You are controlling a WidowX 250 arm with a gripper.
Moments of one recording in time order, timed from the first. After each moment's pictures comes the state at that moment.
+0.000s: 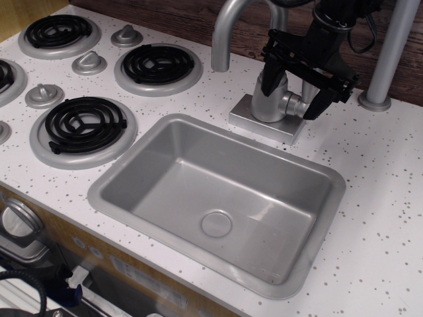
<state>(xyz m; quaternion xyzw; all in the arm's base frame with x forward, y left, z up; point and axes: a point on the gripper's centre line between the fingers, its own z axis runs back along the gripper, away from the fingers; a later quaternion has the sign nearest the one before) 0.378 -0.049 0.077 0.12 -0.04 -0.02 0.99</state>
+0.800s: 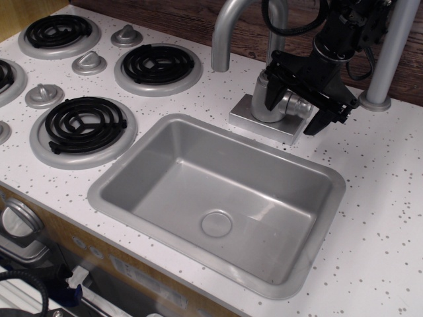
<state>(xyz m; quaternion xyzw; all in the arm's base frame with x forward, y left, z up) 0.387 -0.052 0.055 0.15 -0.10 -0.04 0.98</state>
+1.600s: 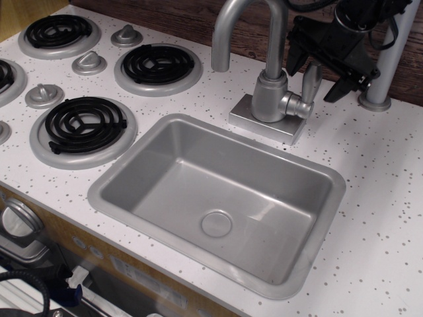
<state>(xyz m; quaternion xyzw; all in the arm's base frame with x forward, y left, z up) 0.419 -0.061 0.084 0.15 -0.16 -0.07 0.97</state>
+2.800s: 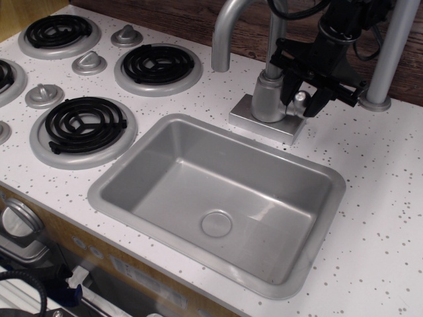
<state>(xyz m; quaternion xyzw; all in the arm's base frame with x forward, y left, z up) 0.389 -0.058 0.061 0.10 -0.07 0.00 0.99</state>
